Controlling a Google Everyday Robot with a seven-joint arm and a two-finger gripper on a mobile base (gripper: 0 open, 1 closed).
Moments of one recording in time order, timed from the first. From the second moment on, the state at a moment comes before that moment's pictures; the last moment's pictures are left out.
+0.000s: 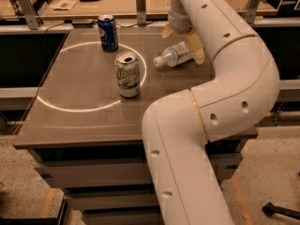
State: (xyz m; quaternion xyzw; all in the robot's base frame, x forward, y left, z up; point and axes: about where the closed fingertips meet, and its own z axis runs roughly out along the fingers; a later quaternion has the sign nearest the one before) arm 0.760 -0.123 0.867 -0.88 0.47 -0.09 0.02
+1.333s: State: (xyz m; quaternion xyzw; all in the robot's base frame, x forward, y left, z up) arm 0.748 -0.079 0.876 -0.87 0.48 -0.01 0.15
